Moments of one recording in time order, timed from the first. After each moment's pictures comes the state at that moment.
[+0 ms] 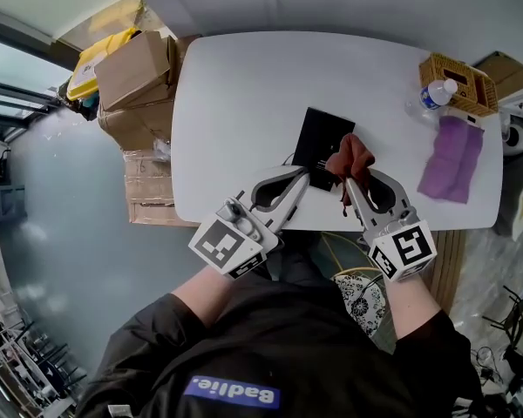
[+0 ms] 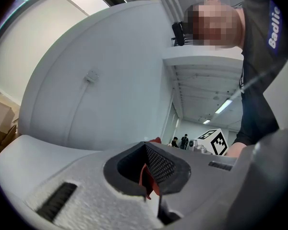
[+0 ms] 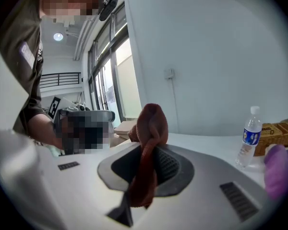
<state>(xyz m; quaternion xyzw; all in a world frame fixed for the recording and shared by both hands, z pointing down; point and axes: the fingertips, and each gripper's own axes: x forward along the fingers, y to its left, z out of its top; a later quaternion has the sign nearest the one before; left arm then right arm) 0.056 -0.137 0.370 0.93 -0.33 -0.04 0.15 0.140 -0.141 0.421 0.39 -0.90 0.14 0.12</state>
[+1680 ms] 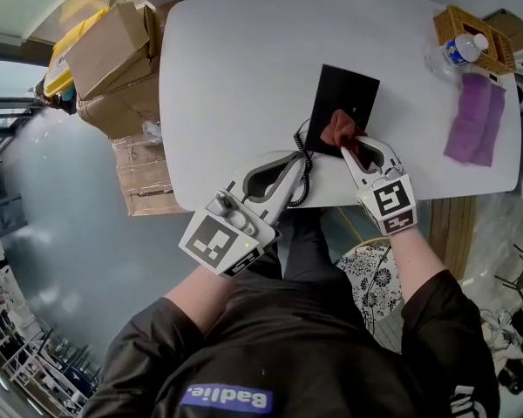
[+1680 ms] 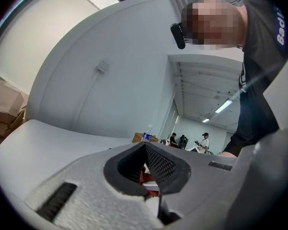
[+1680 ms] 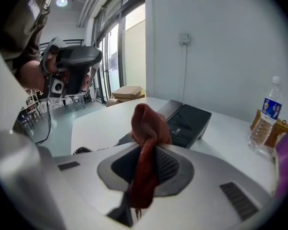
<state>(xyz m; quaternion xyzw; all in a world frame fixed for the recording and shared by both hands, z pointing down) 0.009 -0.122 0.430 0.93 -0.32 -0.02 0.18 0.105 -0.136 0.580 0.37 -0.88 0.12 0.29</state>
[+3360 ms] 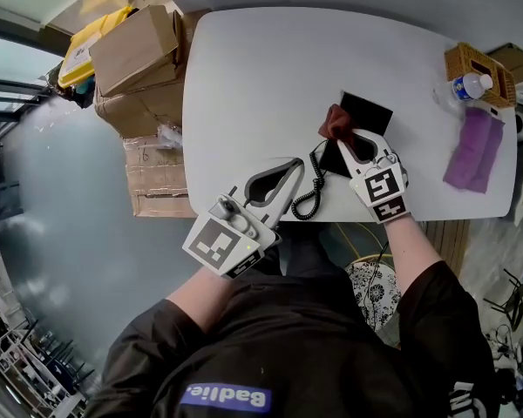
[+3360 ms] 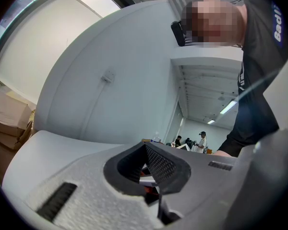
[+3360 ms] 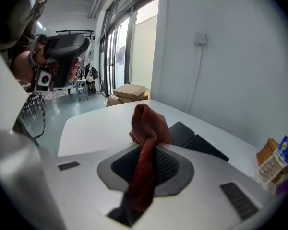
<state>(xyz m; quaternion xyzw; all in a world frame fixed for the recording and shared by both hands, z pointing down) -0.029 -0.139 0.401 0.92 -0.35 -0.03 0.19 0.058 -0.194 0.558 0.34 -0.88 0.07 0.33</state>
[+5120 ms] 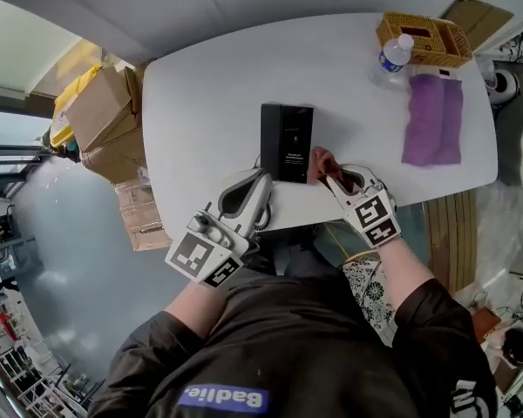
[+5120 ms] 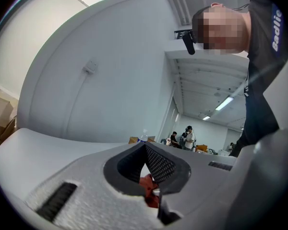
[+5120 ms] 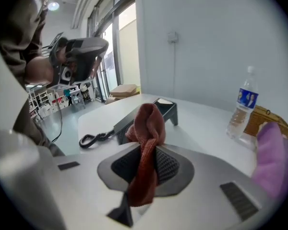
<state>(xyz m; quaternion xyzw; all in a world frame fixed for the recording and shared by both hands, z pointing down) 0.068 -0.135 0.394 0.93 -0.32 0.00 0.17 0.185 -0.114 0.576 0.36 -0.87 0.16 0.30</state>
